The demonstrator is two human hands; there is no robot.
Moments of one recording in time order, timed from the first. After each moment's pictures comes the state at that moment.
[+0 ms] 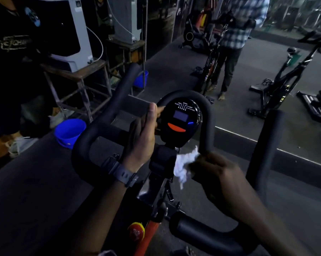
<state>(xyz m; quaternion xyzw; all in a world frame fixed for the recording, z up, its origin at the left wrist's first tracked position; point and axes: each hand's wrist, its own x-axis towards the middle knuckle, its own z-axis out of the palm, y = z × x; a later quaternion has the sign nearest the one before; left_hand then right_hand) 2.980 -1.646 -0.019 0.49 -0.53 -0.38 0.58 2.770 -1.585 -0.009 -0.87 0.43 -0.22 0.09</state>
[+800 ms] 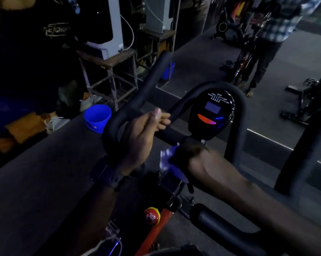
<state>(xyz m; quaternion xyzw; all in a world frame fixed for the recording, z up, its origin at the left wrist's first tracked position) 3.028 -1.604 -0.036 0.53 -0.51 -0.31 0.60 2.847 -1.611 -0.033 -0.96 0.27 -0.07 0.04</state>
